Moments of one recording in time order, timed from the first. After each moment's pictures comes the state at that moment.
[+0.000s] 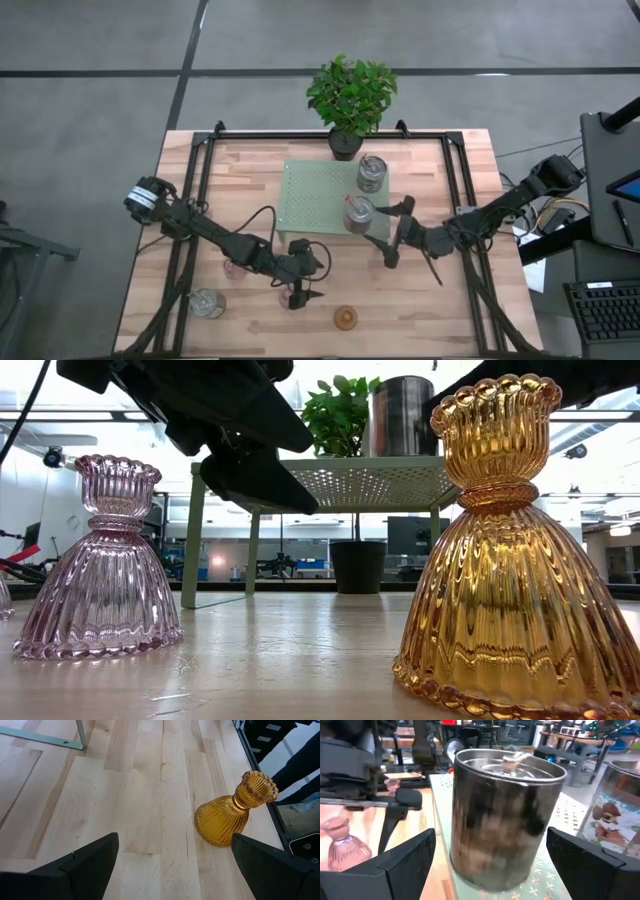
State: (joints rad) left arm -0.41 1.68 0.95 0.15 -0.18 -0.43; right arm 0.47 1.19 0.47 0.46 0.83 0.16
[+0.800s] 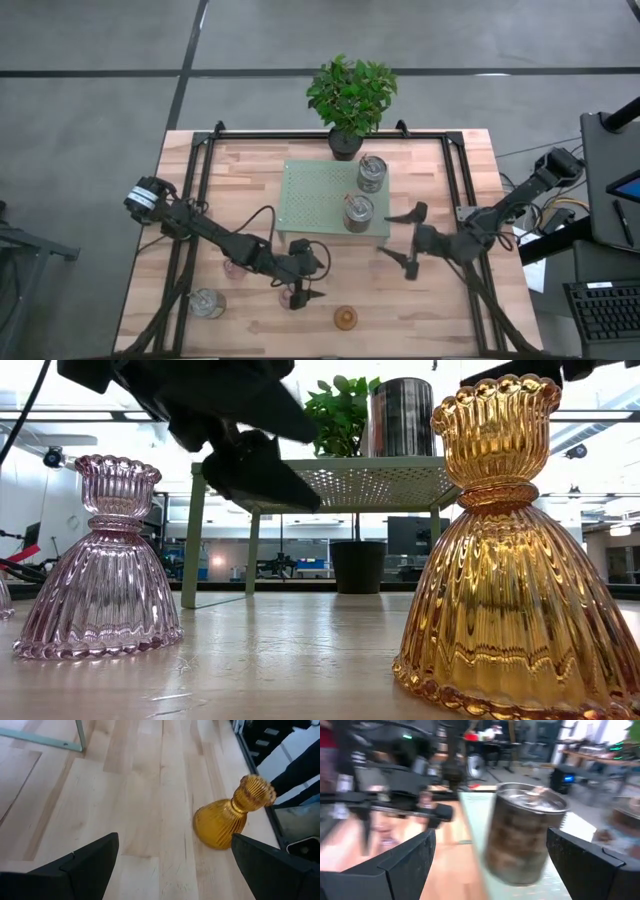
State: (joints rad) left arm -0.41 1.68 0.94 0.17 -0.18 -0.44; right arm 0.64 1.03 0.47 0.40 0.88 0.10
